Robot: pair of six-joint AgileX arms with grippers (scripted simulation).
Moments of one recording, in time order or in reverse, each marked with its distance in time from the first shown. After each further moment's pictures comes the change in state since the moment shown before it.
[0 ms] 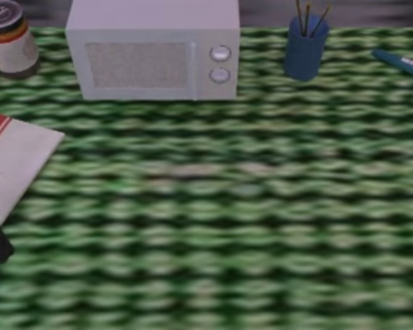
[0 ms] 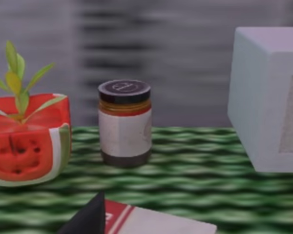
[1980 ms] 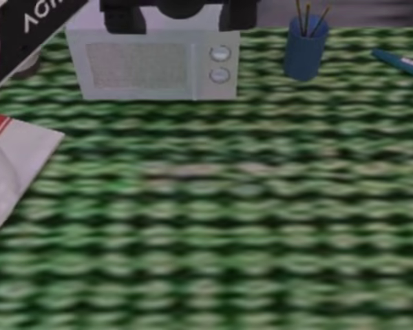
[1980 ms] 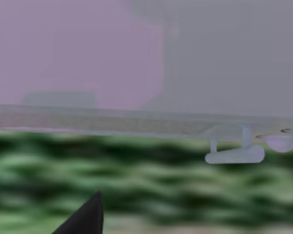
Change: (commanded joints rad) left arm -0.602 2.199 2.305 -1.221 -0.293 -0.543; right arm 0.000 0.000 0.000 0.000 0.000 0.000
